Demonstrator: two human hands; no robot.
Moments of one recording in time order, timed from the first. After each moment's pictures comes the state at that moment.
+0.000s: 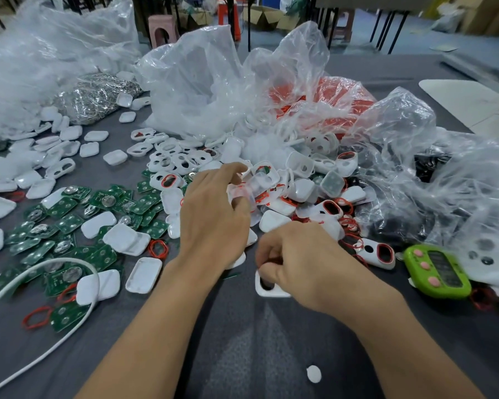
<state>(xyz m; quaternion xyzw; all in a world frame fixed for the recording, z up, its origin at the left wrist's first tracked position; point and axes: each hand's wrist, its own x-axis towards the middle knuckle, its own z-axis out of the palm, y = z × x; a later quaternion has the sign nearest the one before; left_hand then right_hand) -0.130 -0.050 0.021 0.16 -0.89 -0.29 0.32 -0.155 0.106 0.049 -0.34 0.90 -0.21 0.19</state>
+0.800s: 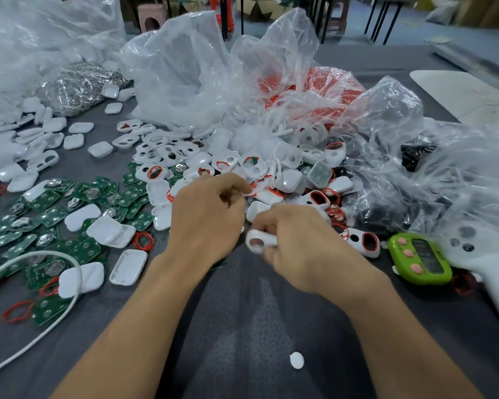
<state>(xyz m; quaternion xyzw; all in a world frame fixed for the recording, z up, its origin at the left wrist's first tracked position) -0.125 -0.038 0.021 0.17 -0.88 -0.34 0.27 -0.163 0.112 0.053 -0.36 0.90 -0.20 0.15</state>
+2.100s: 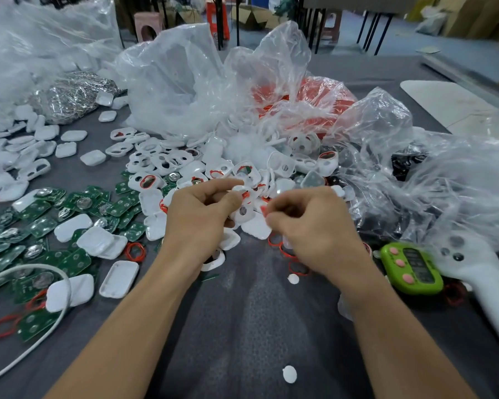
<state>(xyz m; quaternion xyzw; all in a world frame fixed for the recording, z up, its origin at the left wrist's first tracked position) -0.132 -0.043 0.019 0.20 -0.71 -0.65 0.21 -0.186 0.122 0.049 -0.20 0.85 -0.48 0.08</state>
